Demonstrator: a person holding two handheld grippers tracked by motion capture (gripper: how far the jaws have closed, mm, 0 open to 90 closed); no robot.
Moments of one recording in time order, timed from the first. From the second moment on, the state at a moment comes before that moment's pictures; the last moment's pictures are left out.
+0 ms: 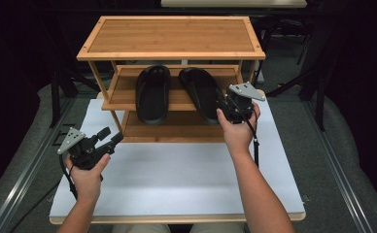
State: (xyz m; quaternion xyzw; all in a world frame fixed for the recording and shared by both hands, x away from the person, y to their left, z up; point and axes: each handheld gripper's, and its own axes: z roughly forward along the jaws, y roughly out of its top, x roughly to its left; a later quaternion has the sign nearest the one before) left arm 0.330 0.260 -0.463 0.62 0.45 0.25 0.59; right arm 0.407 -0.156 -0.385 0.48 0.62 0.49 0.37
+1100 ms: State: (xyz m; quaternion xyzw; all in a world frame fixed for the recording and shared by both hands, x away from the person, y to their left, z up) left arm 0.388 0.196 -0.417 0.64 0.45 0.21 0.59; right arm 0.377 -0.148 -0.409 0.48 0.64 0.52 0.30
